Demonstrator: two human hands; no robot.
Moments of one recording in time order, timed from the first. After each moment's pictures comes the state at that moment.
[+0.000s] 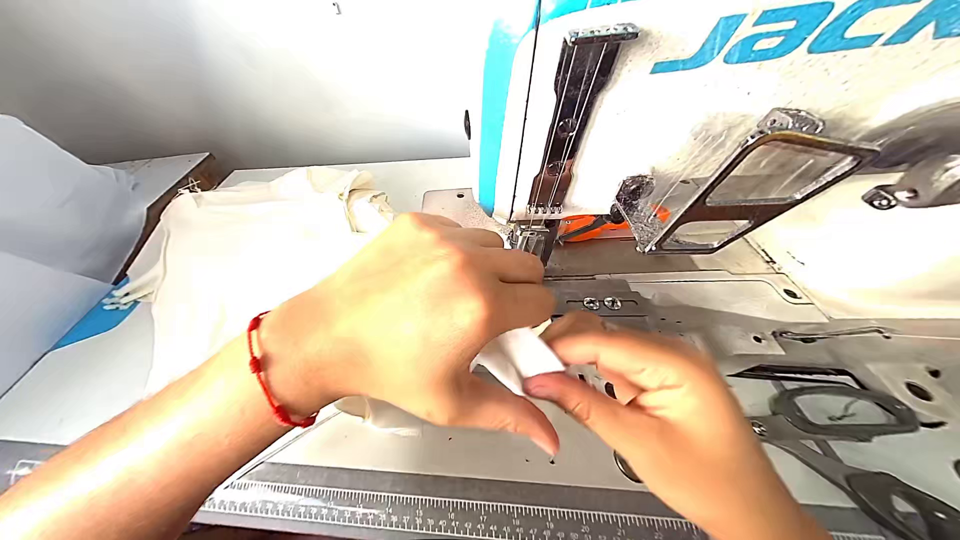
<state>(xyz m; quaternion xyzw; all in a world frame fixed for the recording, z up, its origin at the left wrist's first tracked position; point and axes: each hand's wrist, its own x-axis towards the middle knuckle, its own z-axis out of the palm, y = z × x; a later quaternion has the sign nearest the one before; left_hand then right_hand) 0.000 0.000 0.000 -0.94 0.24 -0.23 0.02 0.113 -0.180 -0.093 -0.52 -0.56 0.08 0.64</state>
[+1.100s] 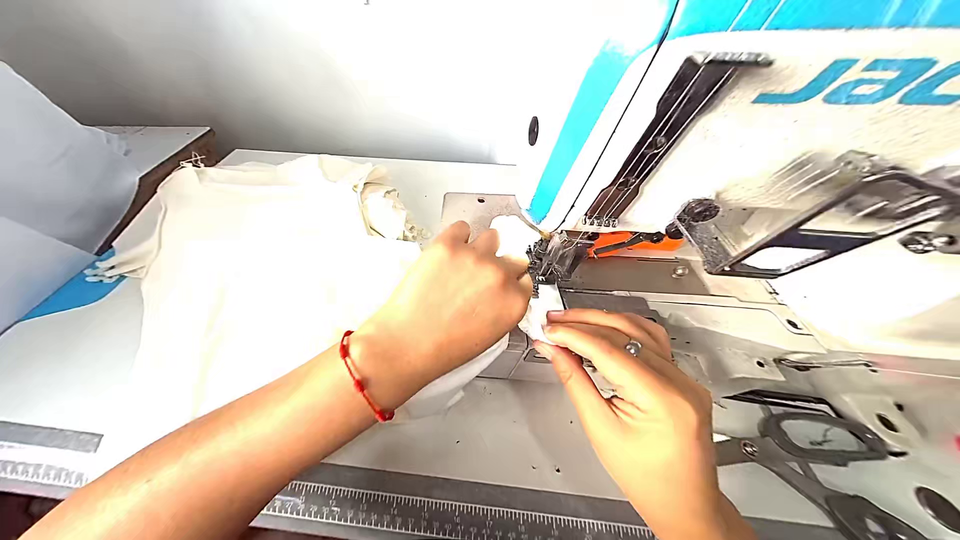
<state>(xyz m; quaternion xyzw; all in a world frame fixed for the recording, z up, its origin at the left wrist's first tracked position) 0.007 0.002 -0.047 -0.94 0.08 -0.28 0.18 0.107 -0.167 -0.114 -0.65 -0.53 -0.21 0.50</state>
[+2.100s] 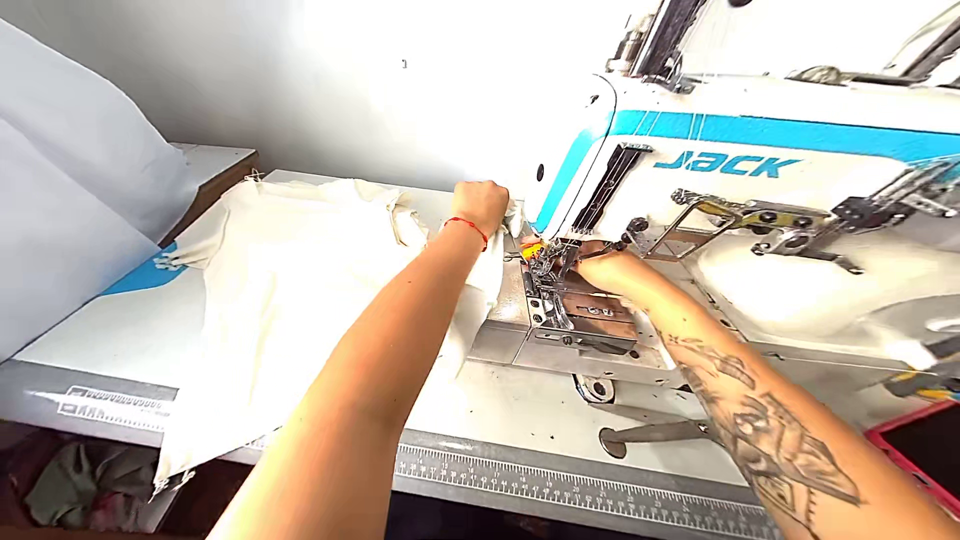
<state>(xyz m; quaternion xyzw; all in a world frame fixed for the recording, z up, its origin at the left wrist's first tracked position) 0.106 0.056 -0.015 -0.96 -0.28 -0.08 -0.03 0.188 -0.118 -0.029 -0.82 -0.52 0.02 0.22</state>
